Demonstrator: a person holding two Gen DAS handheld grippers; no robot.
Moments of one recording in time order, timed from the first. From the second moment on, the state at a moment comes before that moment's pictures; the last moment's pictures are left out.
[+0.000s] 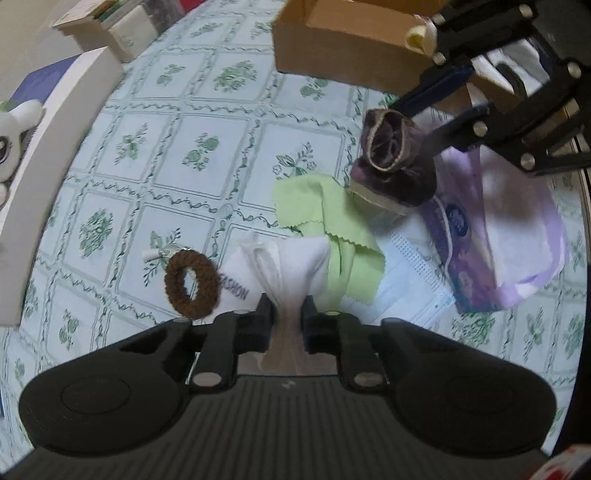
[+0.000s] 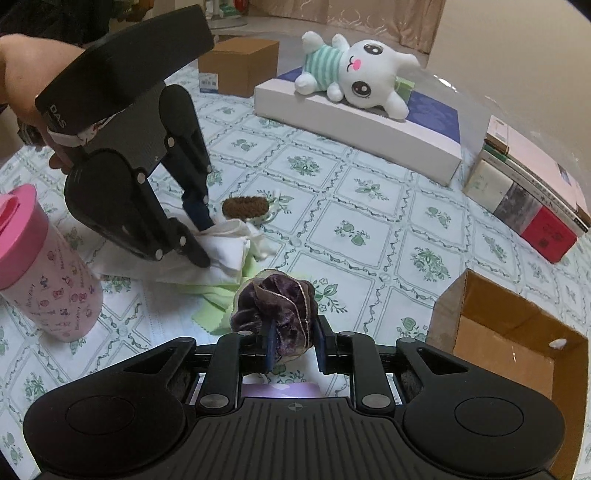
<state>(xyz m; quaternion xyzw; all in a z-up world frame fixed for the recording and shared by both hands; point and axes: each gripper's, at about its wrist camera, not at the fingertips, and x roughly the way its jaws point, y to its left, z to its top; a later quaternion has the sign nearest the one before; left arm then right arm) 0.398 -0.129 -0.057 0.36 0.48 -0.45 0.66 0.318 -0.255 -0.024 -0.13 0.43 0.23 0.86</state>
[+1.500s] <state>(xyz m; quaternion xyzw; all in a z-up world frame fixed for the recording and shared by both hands) 0.134 -0.114 0.075 0.00 0.37 -0.27 0.89 0.072 -0.337 0.044 0.09 0.32 0.10 0.94</state>
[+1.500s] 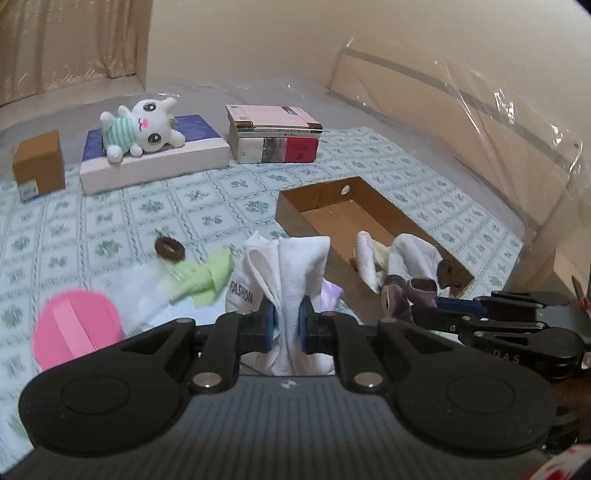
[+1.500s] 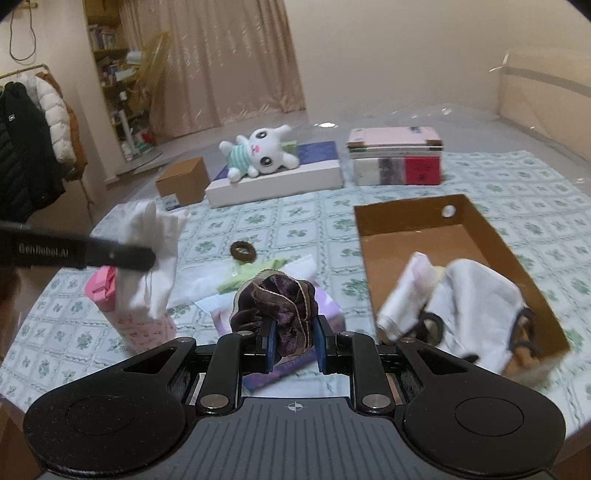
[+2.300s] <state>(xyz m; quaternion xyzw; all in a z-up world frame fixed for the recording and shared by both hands) 0.089 -0.180 0.050 -0.04 0.36 -0.25 0.89 0.018 -0.396 0.041 0.09 0.30 -0.01 0.95</state>
